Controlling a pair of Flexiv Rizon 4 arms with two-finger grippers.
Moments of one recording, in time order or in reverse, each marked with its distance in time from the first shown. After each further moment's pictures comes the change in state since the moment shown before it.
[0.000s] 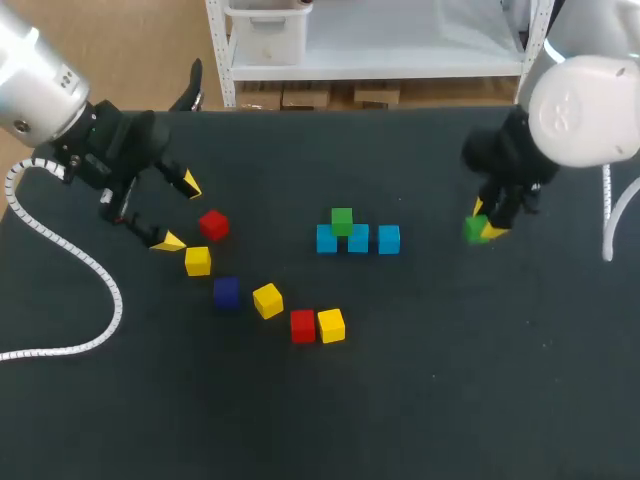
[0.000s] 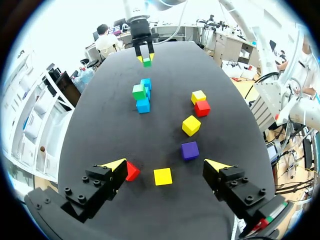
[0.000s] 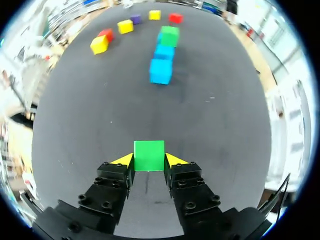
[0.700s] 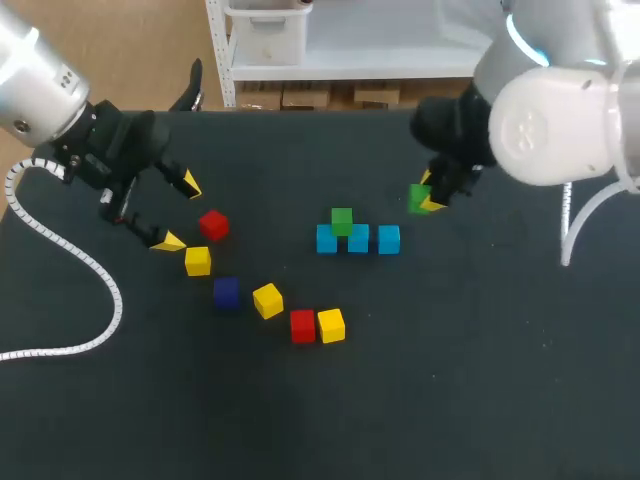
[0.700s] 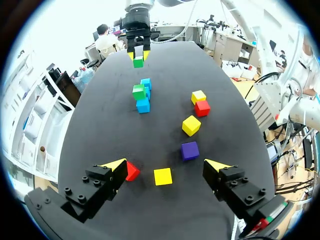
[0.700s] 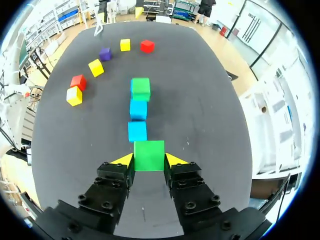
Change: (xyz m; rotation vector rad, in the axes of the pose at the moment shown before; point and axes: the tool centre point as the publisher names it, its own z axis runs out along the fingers) left arm 0.000 0.000 0.000 0.000 0.000 0.000; right arm -0.097 -0.014 -0.012 0.135 -0.088 0.088
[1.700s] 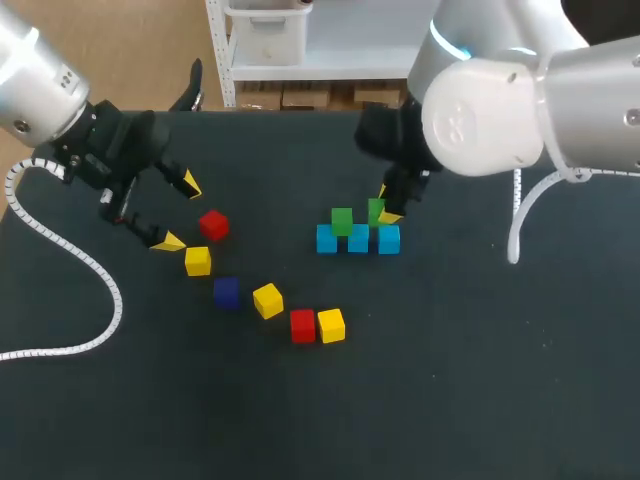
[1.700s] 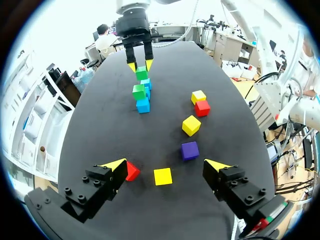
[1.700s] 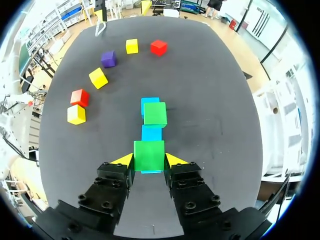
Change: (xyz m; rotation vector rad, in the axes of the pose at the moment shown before) left arm 0.000 0.000 0.000 0.000 0.000 0.000; right arm -0.043 0.018 0.028 -0.089 0.070 0.012
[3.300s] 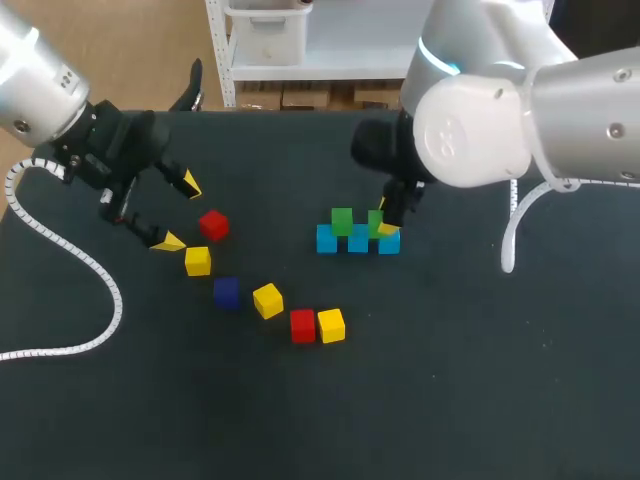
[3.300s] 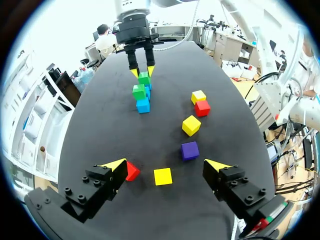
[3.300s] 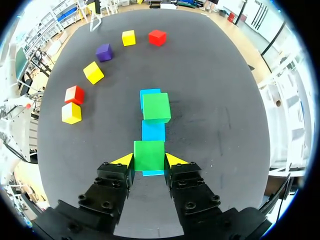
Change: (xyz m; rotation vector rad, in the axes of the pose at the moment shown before) left arm 0.000 0.000 0.000 0.000 0.000 0.000; right arm 0.007 0.001 0.018 -0.019 0.037 0.039
